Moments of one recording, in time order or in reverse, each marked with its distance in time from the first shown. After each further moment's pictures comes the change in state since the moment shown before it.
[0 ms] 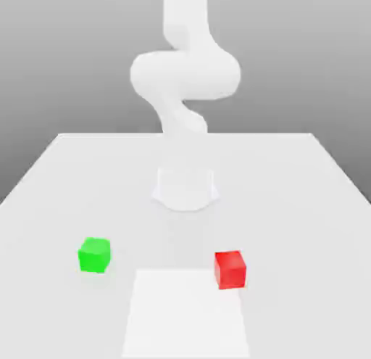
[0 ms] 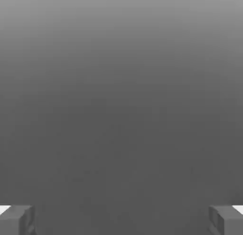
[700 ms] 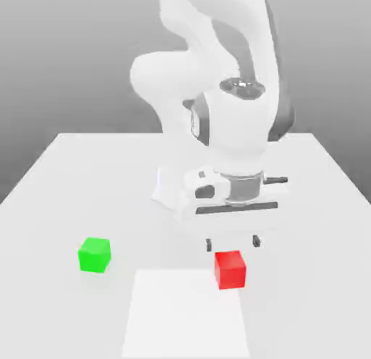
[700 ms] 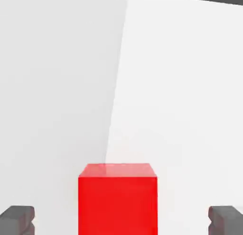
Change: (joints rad) arm 0.108 0.792 0.110 -0.526 -0.049 0.598 0.125
